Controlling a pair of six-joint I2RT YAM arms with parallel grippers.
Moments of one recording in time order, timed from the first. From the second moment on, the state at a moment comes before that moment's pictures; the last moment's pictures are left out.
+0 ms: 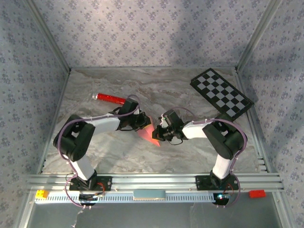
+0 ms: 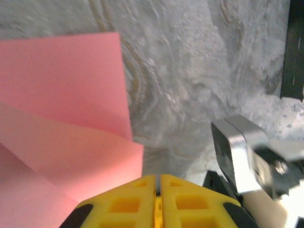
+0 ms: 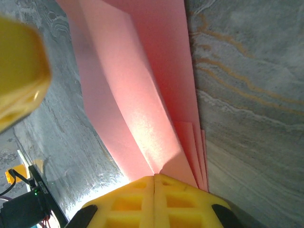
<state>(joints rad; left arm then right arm) -0.61 1.70 0.87 -0.04 0.46 -0.98 0.69 1.76 0.74 0.13 -0.52 0.84</state>
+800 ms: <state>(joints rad) -0.56 1.81 0.89 -0.10 0.49 -0.98 0.69 1.76 0.72 0.15 -0.51 0.85</state>
